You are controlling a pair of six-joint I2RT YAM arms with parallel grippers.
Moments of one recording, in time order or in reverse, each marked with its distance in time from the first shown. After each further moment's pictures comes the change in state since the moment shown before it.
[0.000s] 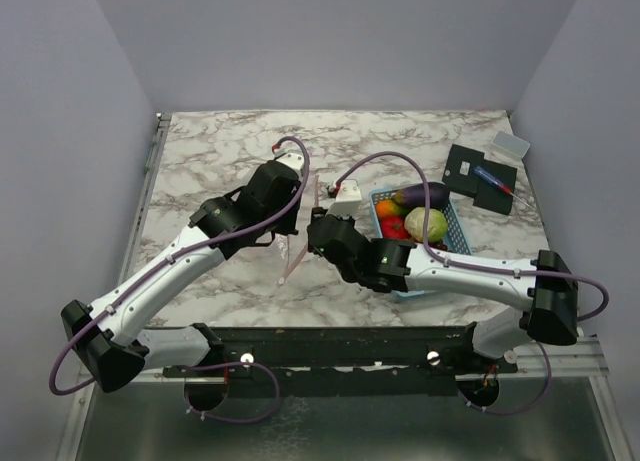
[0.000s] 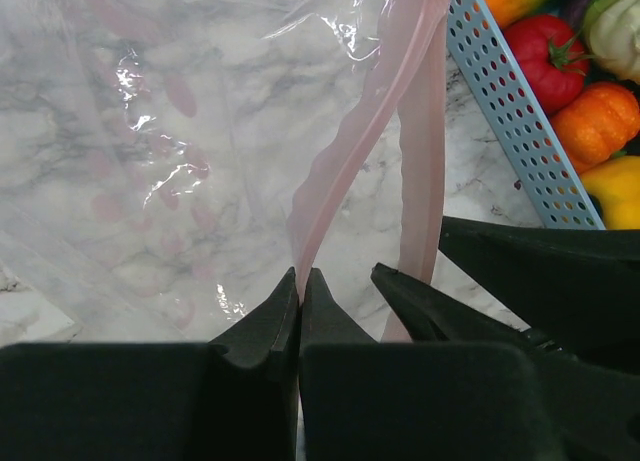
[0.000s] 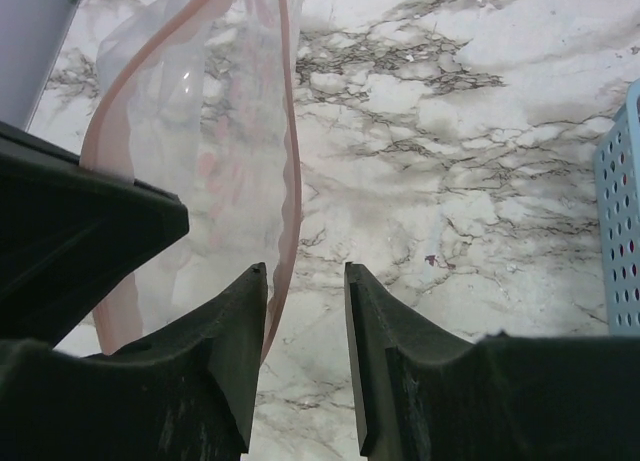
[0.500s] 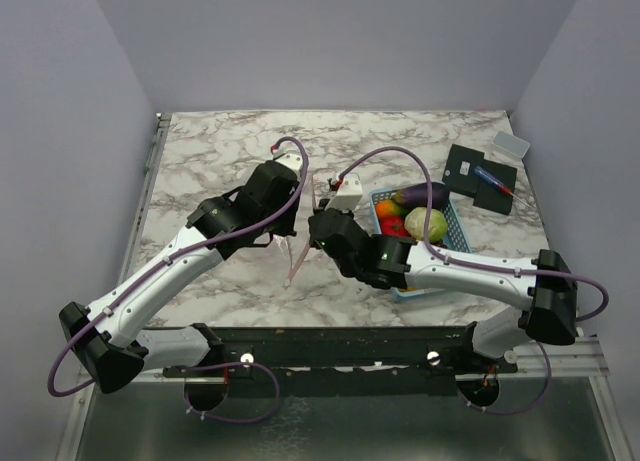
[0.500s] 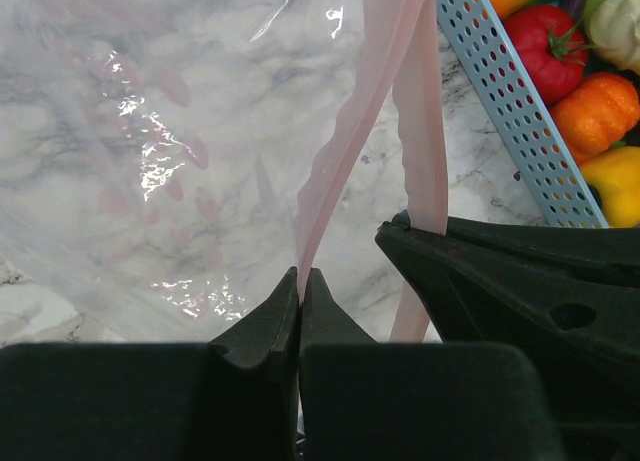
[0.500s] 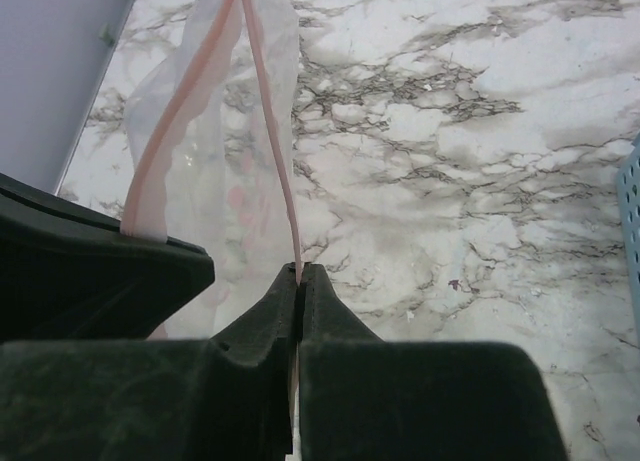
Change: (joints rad) left arm 0.000 -0.010 0.013 -0.030 0.013 0.000; right arm -0.016 0.009 0.022 0.051 0.000 0.008
